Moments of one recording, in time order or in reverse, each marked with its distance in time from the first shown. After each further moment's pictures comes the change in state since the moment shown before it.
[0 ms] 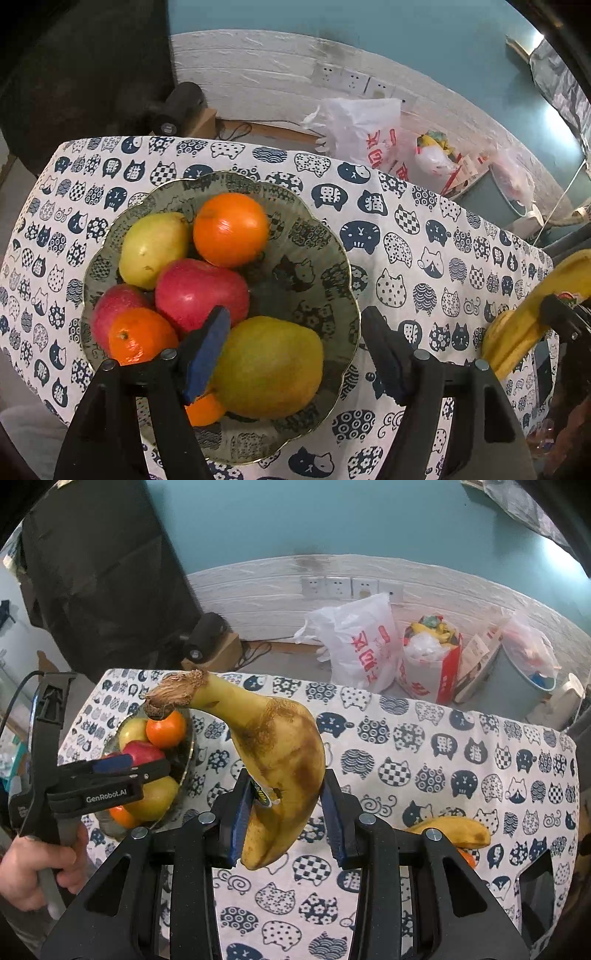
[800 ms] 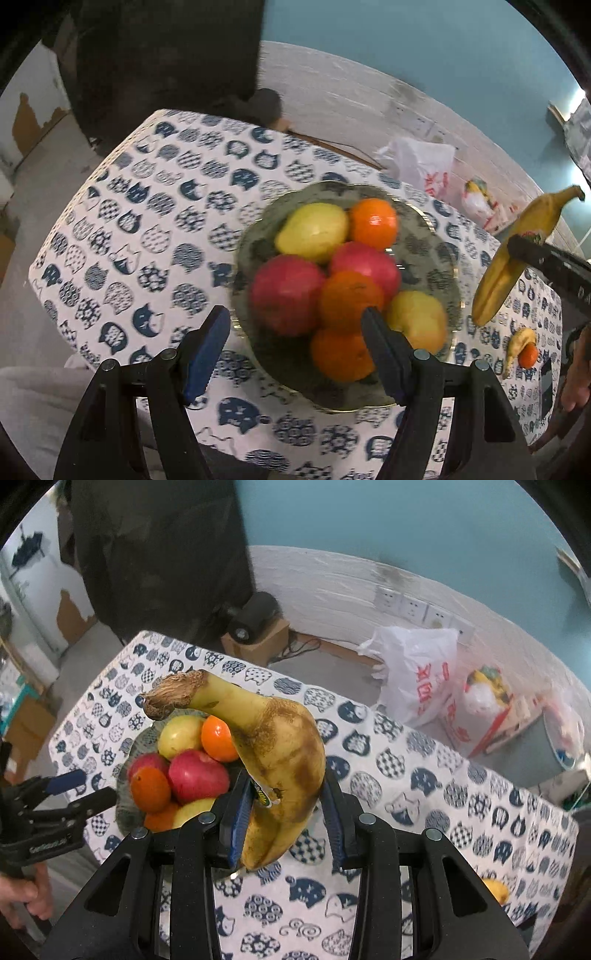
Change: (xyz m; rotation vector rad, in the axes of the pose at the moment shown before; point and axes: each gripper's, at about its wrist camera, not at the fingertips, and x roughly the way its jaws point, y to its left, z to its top) left arm -0.056 0.135 -0.039 -0.178 -0.083 0.073; right arm 0.055 0.125 0.046 -0.238 0.071 0.006
